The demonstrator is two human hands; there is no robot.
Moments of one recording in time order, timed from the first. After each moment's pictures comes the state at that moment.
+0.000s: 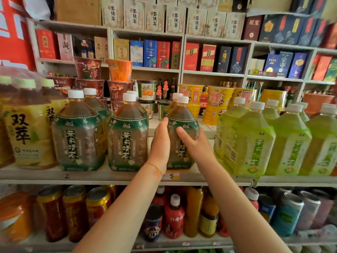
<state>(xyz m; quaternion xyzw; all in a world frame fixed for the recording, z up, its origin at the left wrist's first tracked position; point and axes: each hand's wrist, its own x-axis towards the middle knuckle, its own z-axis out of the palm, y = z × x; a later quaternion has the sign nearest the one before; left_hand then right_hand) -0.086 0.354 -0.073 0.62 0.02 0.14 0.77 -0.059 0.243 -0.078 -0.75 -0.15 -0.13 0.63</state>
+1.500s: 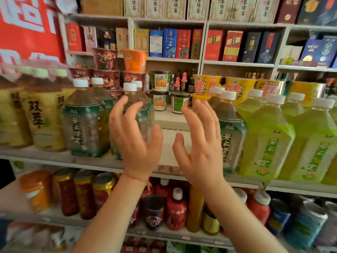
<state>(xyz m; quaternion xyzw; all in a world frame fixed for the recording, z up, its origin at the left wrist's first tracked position) -0.130 0.372 -0.086 0.67 -0.01 0.69 0.25 -0.116 0.233 -0.079 -0.70 -0.36 -0.52 0.32</state>
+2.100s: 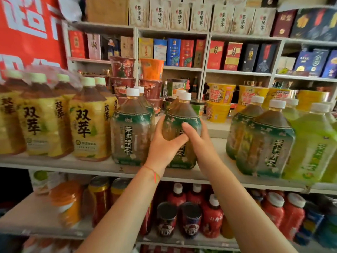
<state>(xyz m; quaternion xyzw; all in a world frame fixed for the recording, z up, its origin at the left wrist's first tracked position) -0.130 0.467 -0.082 0.68 -0.01 0.24 0.69 -0.090 0.358 -0.077 -0.68 -0.20 -0.04 0.71</state>
